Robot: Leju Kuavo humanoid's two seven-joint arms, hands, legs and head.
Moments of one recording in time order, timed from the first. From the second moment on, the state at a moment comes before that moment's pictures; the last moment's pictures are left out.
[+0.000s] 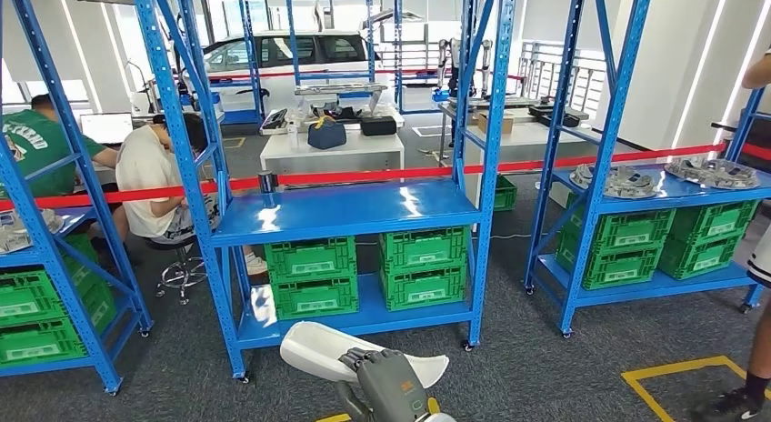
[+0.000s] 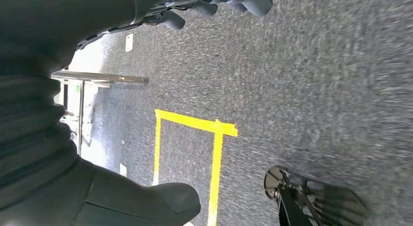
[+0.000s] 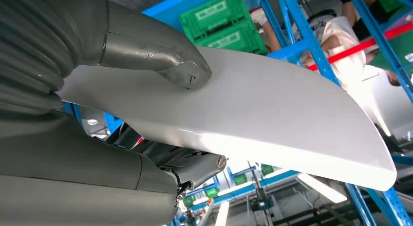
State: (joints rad) left arm -0.11 -0.06 0.99 -0.18 -1.02 0.11 0.13; right arm -0.59 -0.02 0.87 -1.13 0.80 -0.10 -0.18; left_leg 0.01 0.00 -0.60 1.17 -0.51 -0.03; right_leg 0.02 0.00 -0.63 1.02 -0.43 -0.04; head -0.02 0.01
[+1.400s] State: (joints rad) left arm -0.11 -0.05 0.99 -0.18 -1.02 0.10 0.11; right arm -0.61 -0.04 0.84 -1.13 0.74 -0.07 -0.16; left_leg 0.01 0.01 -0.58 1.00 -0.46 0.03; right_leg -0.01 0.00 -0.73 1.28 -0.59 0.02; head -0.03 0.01
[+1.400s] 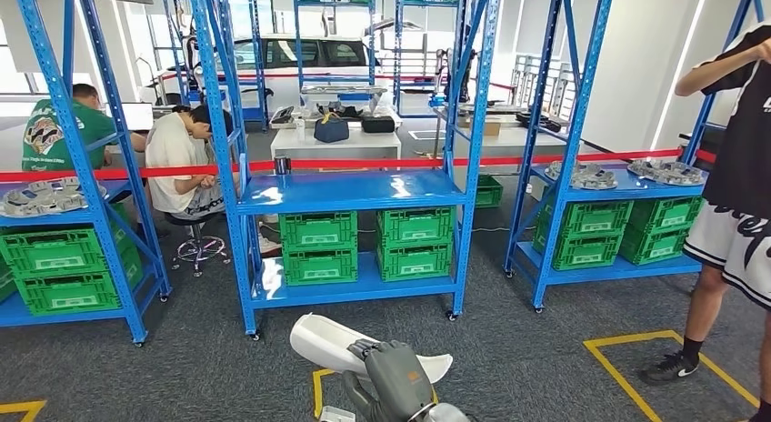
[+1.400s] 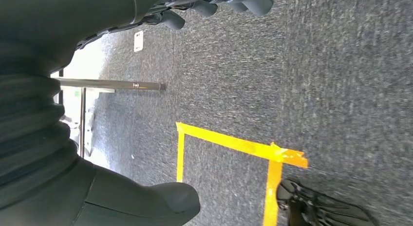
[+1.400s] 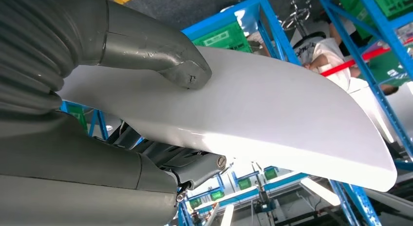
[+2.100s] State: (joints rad) left arm -0.10 -0.06 0.99 -0.18 -1.03 0.11 0.07; right arm -0.63 -0.03 0.85 -1.11 0.71 -0.06 -0.16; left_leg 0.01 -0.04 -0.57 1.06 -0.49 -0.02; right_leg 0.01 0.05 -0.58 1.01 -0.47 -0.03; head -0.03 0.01
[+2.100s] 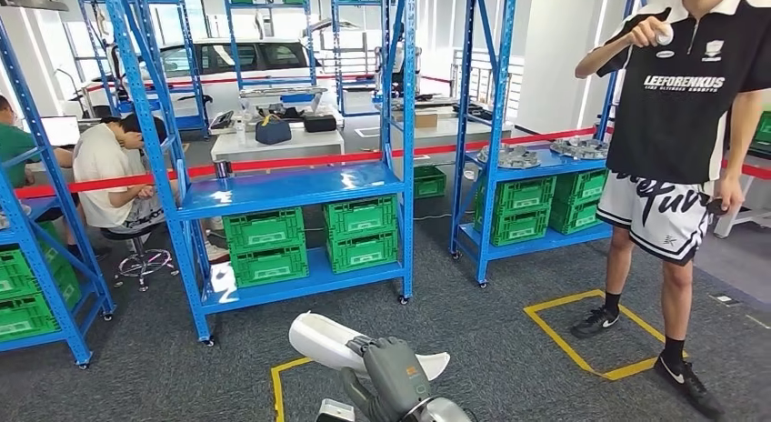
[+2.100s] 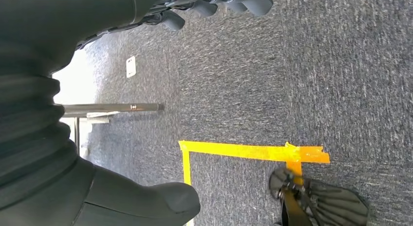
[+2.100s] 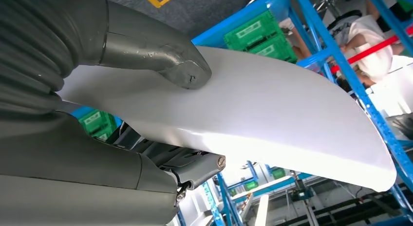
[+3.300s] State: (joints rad) left arm -0.09 -0.06 0.99 -0.18 -1.05 0.10 0.06; right arm -0.64 -0.02 0.83 -1.05 0.70 -0.06 -0.14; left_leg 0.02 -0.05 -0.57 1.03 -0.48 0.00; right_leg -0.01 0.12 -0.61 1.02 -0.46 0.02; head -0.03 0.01
